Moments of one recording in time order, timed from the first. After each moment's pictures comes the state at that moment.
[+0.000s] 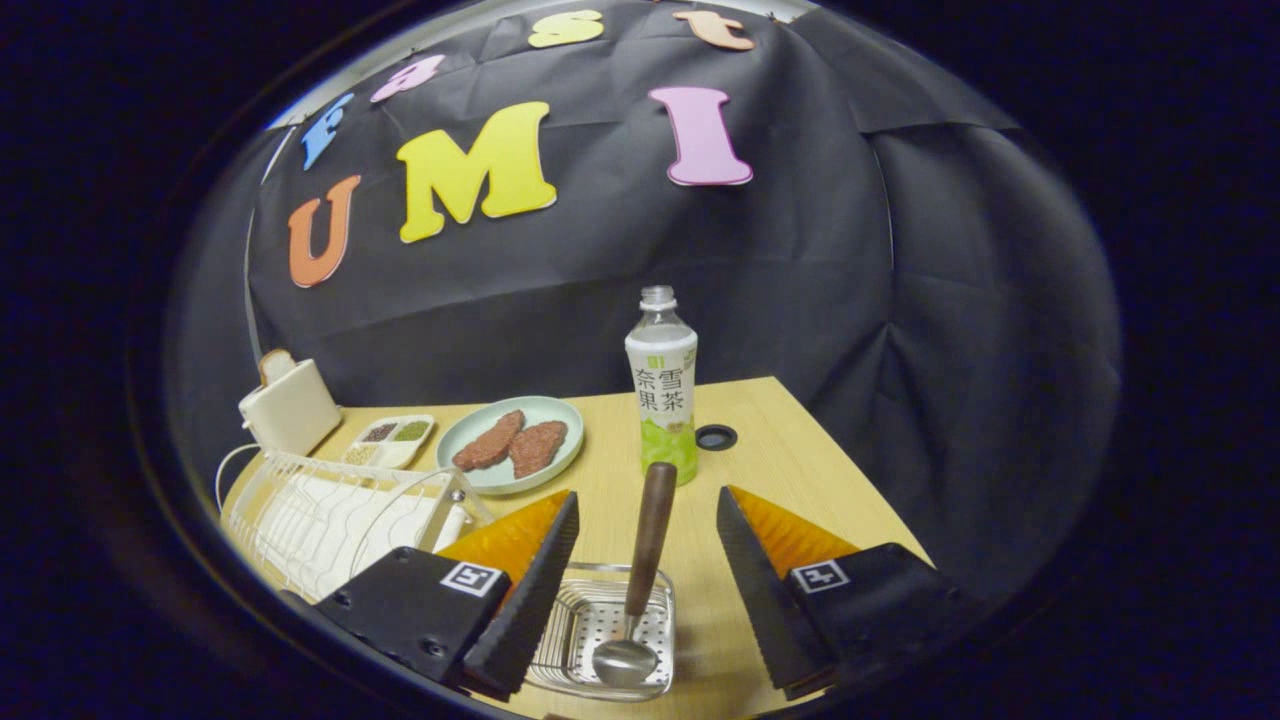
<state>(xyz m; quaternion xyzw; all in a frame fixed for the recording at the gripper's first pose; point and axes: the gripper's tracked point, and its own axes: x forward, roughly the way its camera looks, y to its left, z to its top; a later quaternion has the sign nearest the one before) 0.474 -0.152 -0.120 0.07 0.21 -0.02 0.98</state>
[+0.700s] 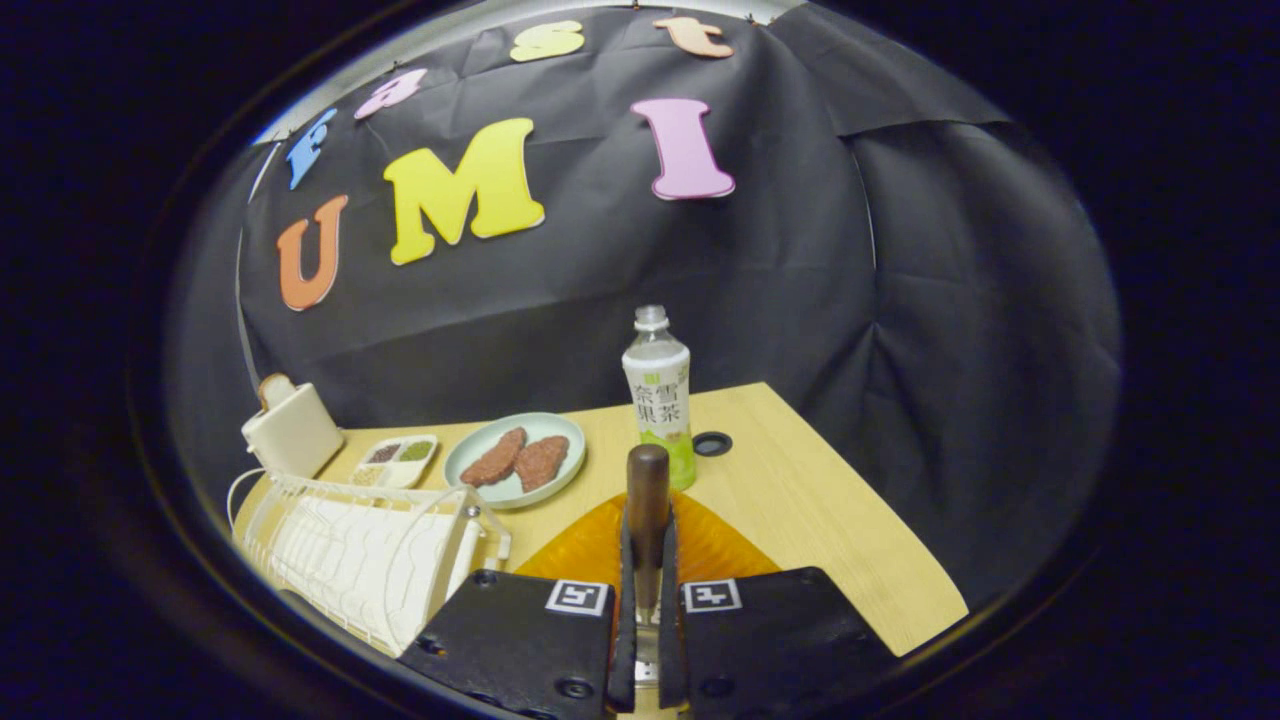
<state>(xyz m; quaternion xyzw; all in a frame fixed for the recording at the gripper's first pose) 0.438 -0.141 -0.076 0.08 0.14 -0.04 0.99</state>
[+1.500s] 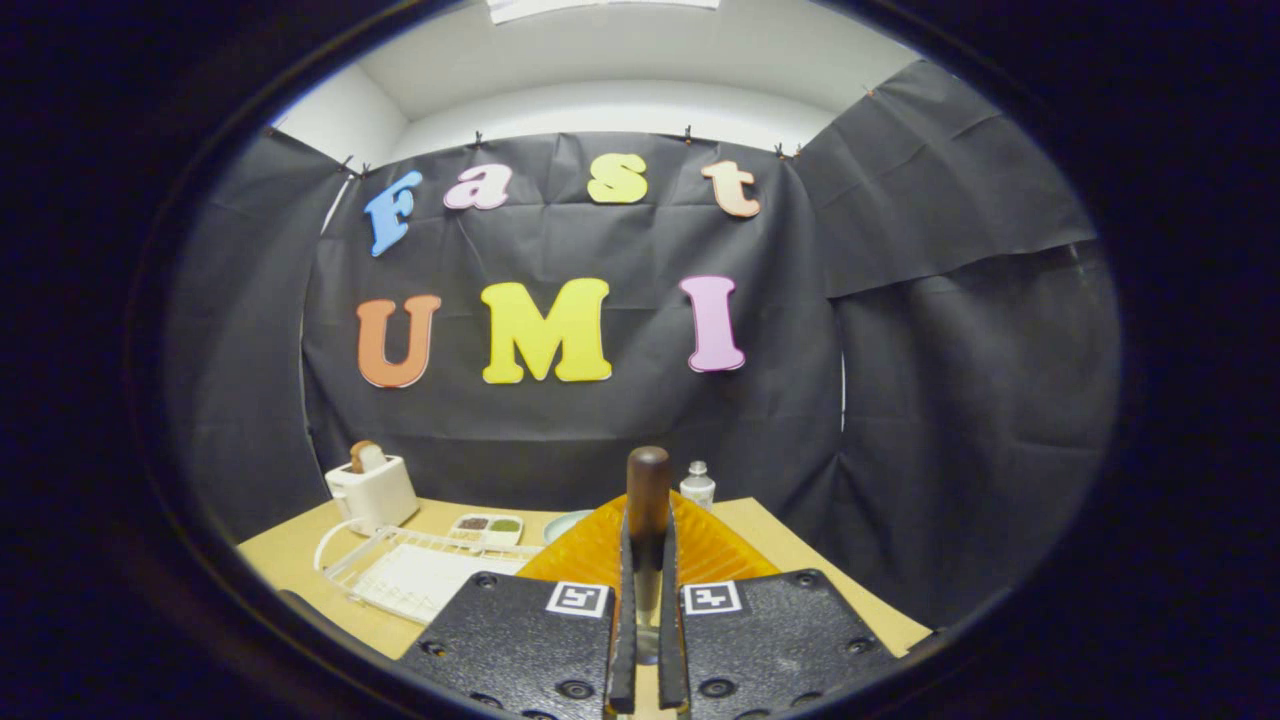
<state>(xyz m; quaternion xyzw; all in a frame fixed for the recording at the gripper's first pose) 0.204 -0.022 0.034 0.03 -0.02 -0.04 1.00</state>
